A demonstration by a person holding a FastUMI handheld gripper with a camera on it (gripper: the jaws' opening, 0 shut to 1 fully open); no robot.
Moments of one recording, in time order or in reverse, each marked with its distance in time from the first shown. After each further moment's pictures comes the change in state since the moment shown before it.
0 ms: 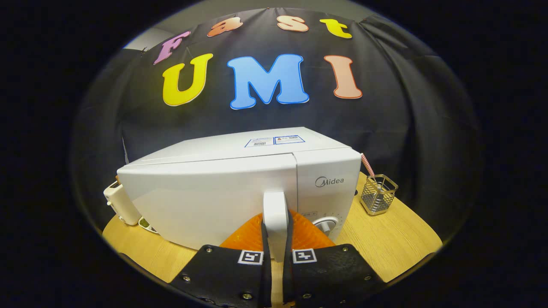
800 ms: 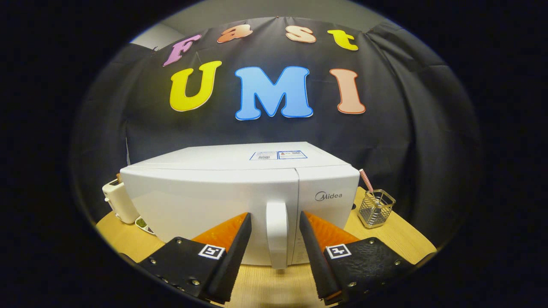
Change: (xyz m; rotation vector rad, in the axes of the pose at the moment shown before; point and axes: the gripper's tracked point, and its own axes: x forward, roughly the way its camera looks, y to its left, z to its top) arm 0.015 -0.004 0.017 -0.079 -0.089 0.000
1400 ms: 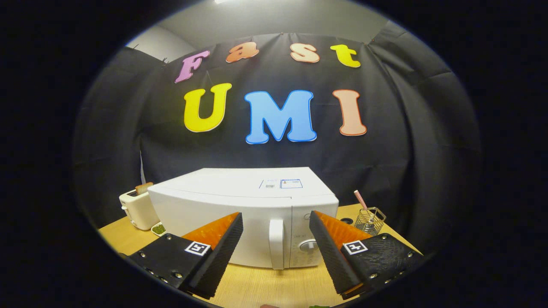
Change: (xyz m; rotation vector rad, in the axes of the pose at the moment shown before) arm -0.047 0.000 0.035 0.005 -0.077 0.071
